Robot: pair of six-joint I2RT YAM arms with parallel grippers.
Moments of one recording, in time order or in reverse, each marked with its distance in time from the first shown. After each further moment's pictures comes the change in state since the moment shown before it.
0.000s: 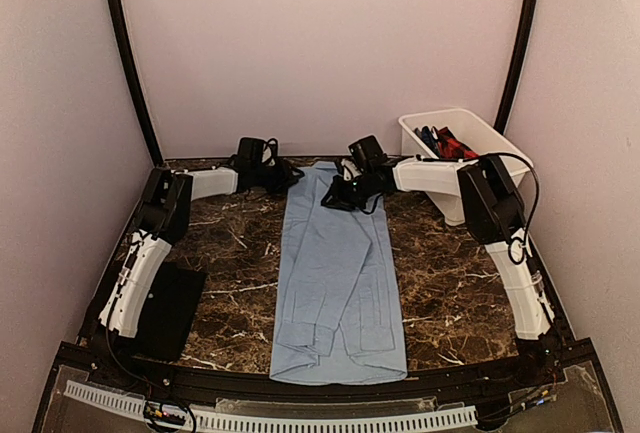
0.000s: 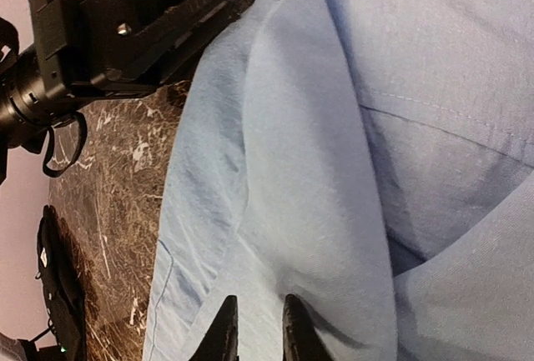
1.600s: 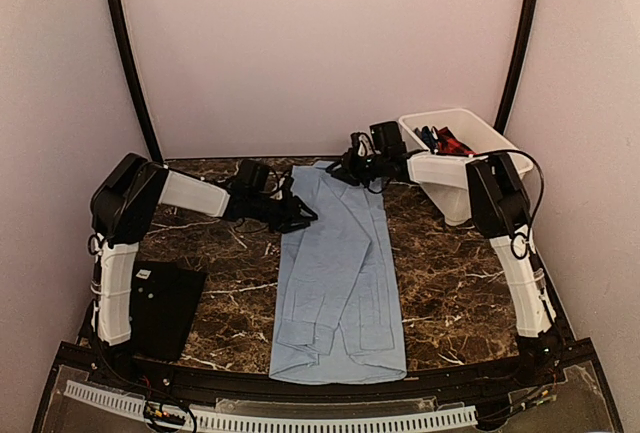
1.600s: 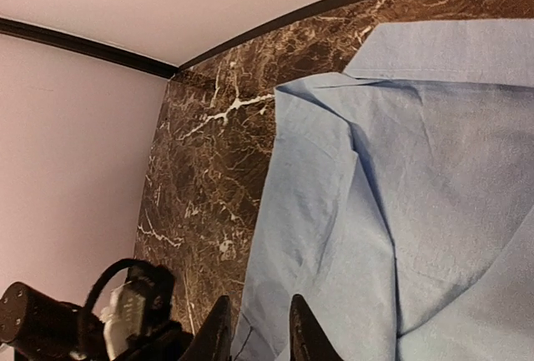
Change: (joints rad) left arm -0.175 -0.530 -0.802 0.116 0.130 -0.002; right arm -0.099 0.065 0.070 0.265 -0.132 0.219
